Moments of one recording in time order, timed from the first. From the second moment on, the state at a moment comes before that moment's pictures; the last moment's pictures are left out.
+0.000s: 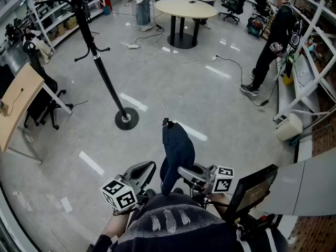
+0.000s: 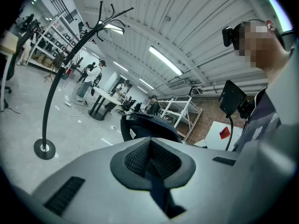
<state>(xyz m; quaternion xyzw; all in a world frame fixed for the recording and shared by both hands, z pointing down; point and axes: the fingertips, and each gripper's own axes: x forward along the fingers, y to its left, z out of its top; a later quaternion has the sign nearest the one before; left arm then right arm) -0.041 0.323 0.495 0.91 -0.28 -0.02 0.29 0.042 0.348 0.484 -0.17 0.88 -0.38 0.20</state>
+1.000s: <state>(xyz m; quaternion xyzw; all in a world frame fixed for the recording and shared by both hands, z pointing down) 0.029 0.330 0.497 0.92 -0.25 0.02 0.30 0.119 0.369 0.495 -0.23 0.86 -0.39 0.25</state>
